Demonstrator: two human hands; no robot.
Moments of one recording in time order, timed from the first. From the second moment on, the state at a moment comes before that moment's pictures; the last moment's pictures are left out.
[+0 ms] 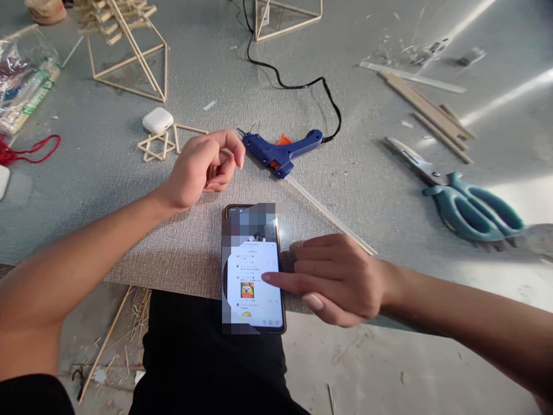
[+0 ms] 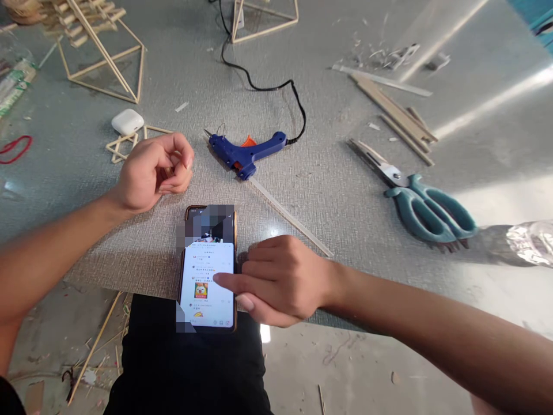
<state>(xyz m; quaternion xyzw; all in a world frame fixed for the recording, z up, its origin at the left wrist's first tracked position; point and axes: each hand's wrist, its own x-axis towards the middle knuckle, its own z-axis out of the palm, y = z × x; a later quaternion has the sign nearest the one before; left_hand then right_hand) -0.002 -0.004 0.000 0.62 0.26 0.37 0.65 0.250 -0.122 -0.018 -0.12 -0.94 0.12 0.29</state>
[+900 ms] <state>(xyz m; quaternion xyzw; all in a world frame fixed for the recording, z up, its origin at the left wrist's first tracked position) 0.001 -0.002 -0.001 0.57 0.27 0.39 0.68 0.248 -0.118 -0.018 -0.07 -0.95 0.15 0.27</state>
